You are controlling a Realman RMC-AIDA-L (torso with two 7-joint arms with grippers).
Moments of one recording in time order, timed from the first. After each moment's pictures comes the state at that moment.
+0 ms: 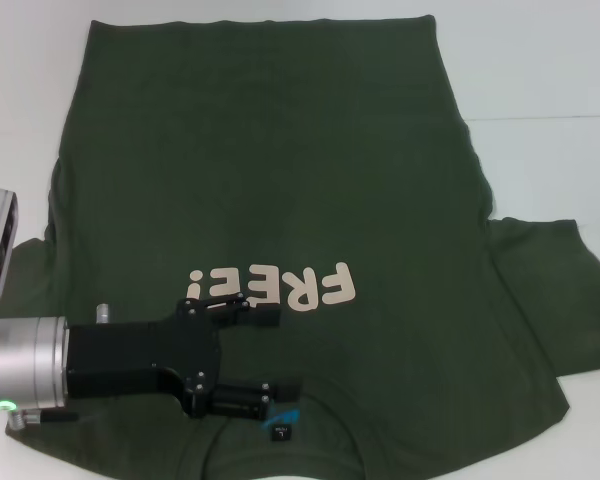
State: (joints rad) left arm -0.56 -2.15 0.56 0.62 2.15 1.78 -1.25; right arm 0.67 2.00 -0.85 -0.97 -2.93 -1.48 2.59
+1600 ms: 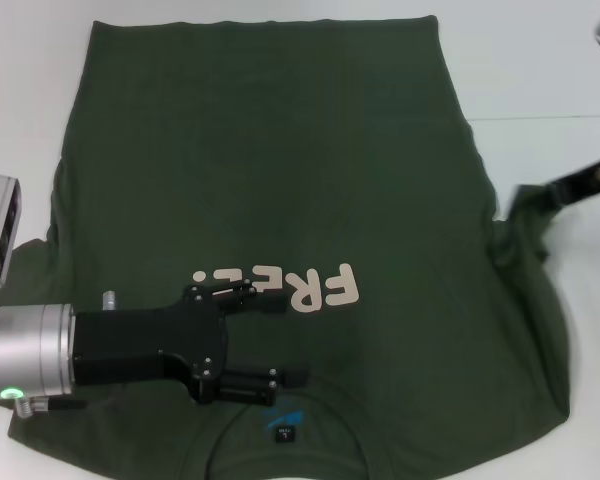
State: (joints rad) left arm -0.58 -2.15 0.56 0.62 2.13 1.78 -1.26; right arm 0.77 2.04 -0.89 -1.09 -2.78 -1.39 2.54
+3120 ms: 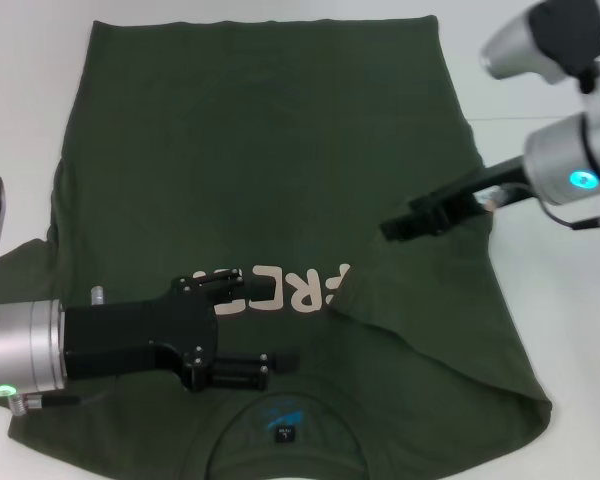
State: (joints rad) left arm -0.57 -2.15 0.53 0.62 2.12 1.77 -1.26; right arm 0.73 2.09 -1.07 -1.05 -2.42 -1.32 2.32
